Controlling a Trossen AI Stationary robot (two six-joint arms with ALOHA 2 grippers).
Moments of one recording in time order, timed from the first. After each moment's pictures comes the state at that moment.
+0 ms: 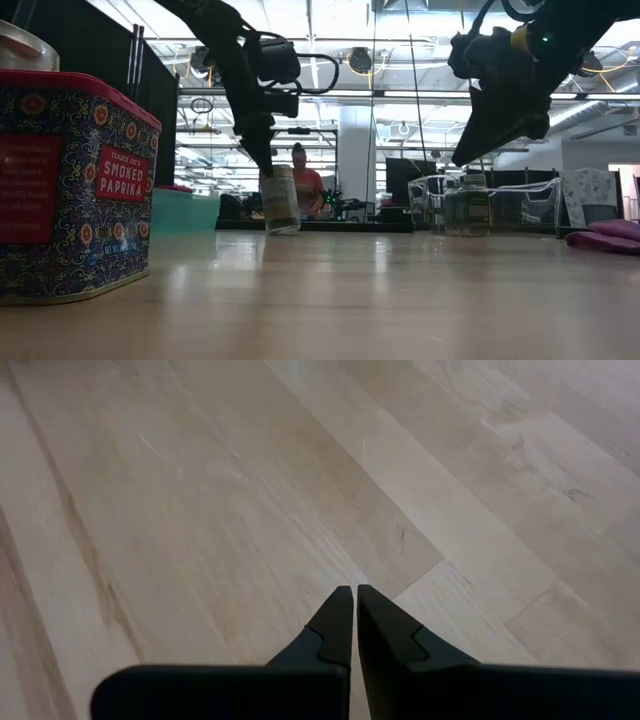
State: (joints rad) left arm 0.46 1.72 1.30 -0.73 -0.06 0.32; right arm 0.32 1.35 0.76 -0.43 0.50 0.87
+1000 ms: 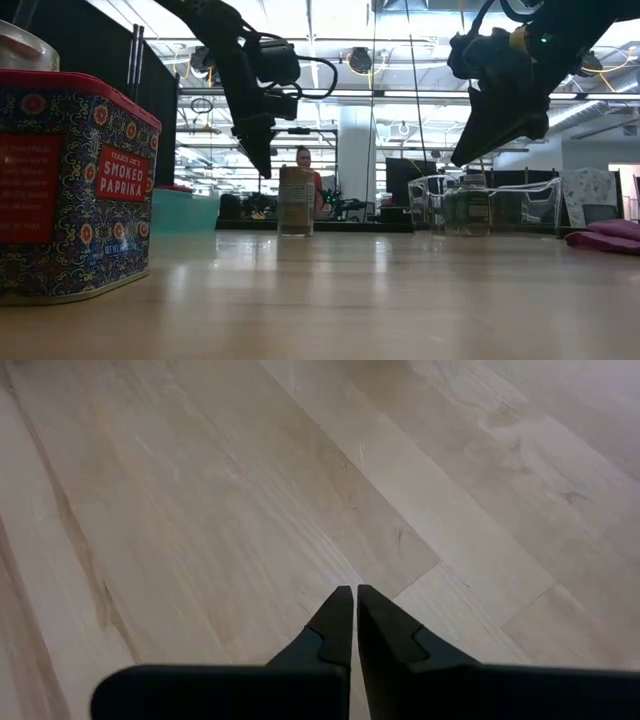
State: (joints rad) left arm 0.46 1.72 1.30 -0.75 -0.08 0.24; right arm 0.32 1.35 0.76 -0.43 0.50 0.86
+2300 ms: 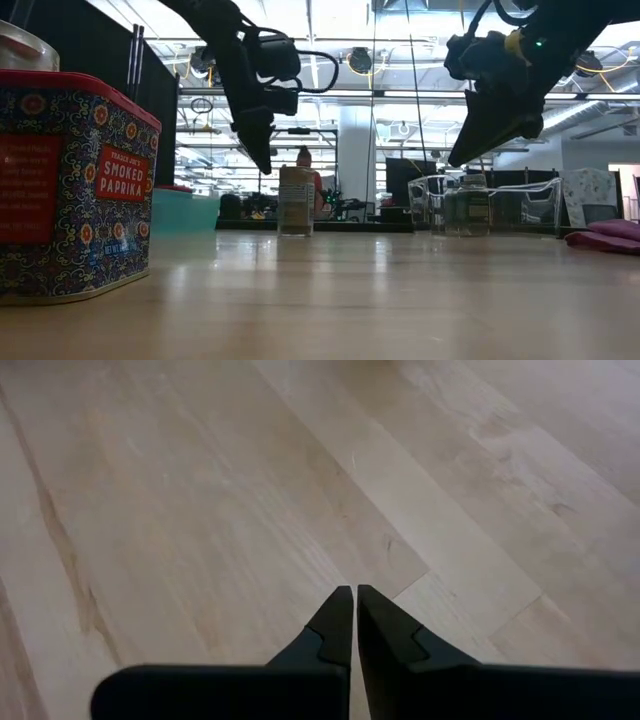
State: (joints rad) left arm 0.44 1.70 1.30 -0.77 -0.06 0.24; right arm 0.30 1.35 0.76 -0.43 0.50 0.83
